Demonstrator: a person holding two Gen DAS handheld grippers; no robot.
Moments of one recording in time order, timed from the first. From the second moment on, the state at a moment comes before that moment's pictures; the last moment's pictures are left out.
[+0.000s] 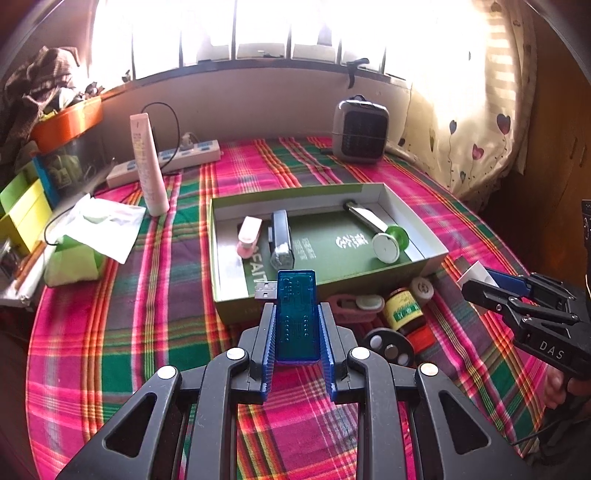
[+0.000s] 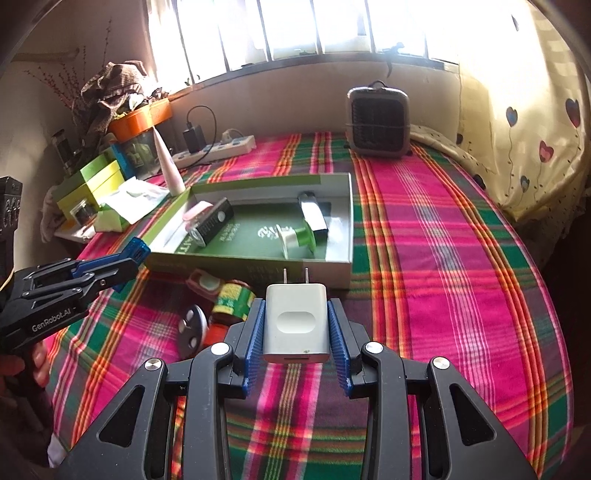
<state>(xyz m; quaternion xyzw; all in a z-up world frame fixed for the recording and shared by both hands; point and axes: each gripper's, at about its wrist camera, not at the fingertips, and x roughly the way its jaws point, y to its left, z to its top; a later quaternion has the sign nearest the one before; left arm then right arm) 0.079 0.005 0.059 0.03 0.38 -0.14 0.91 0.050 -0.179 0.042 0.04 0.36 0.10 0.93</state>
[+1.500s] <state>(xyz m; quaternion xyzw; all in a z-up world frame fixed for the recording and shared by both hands) 0.155 0.003 0.033 0.01 0.42 -0.12 0.90 0.201 -0.118 0.023 0.02 0.43 0.14 0.89</state>
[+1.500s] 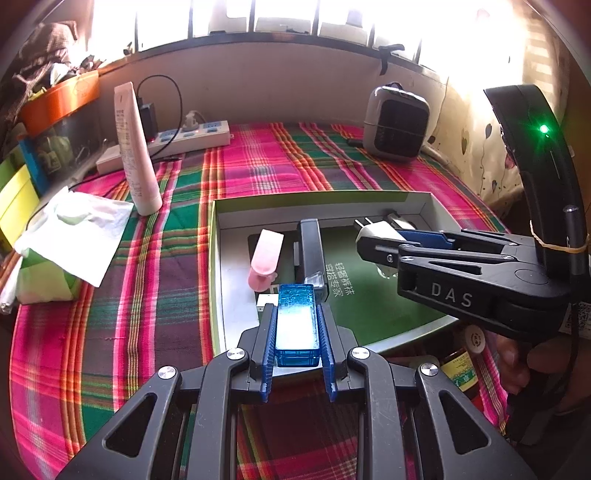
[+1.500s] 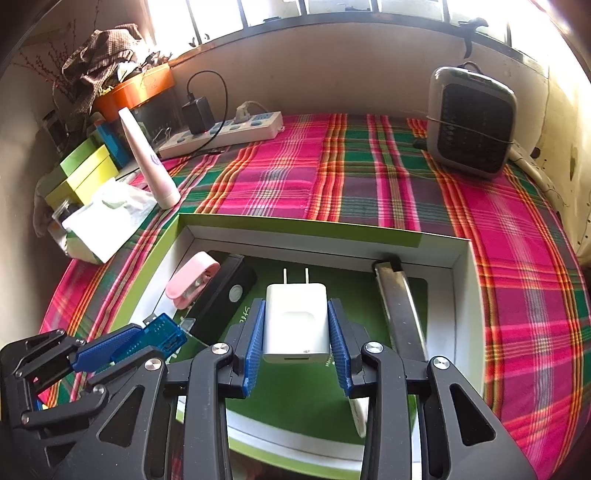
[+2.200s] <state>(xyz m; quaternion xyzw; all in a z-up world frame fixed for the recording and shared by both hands) 0.169 0.006 0.022 -0.01 0.43 -0.13 0.89 0.223 -0.104 0.012 0.00 0.44 0.13 0.89</state>
